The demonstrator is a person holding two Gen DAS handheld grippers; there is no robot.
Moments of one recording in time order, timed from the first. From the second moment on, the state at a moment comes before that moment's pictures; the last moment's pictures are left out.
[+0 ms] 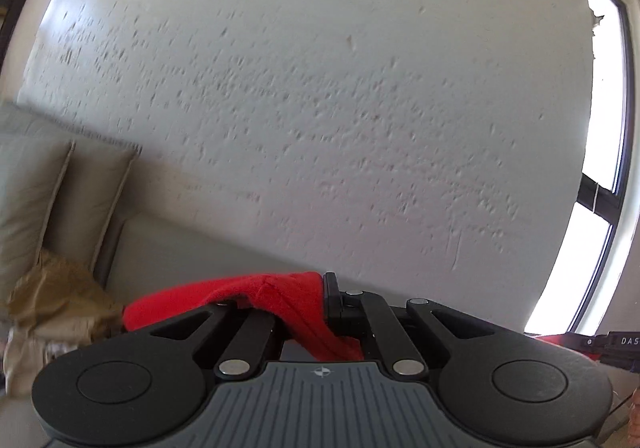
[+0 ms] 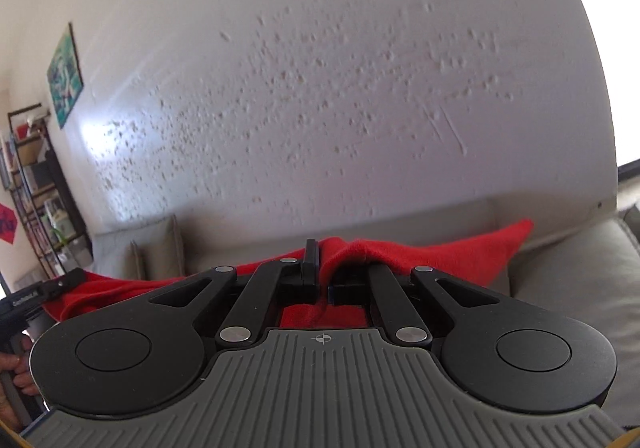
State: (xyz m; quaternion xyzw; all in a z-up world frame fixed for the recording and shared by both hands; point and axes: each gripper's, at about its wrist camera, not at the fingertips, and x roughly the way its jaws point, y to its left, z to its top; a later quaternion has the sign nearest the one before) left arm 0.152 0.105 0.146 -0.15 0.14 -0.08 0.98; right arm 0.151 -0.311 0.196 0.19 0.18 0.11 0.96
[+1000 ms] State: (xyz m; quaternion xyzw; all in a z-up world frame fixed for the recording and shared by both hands) left arm 0.036 0.129 -0.096 -0.14 0.49 0.05 0.86; right arm 0.038 -0.285 -0.086 0.22 0.48 0.02 0.85
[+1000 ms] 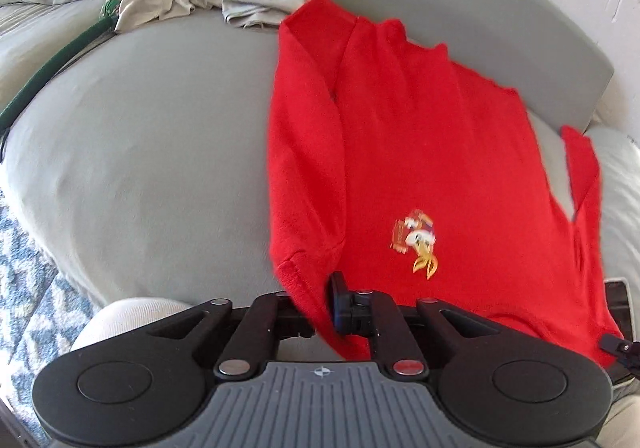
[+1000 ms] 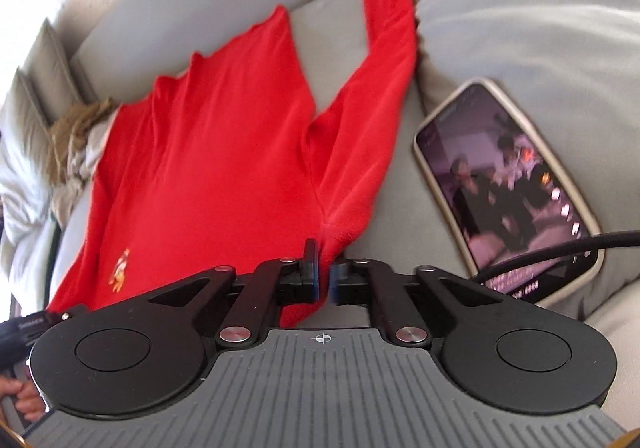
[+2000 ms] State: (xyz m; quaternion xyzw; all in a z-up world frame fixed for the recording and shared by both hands) left arm -0.020 0.042 -0.084 0.00 0.49 -0.06 0.87; right arm -0.064 -0.278 -0.059 0.23 0.45 0.08 0.86
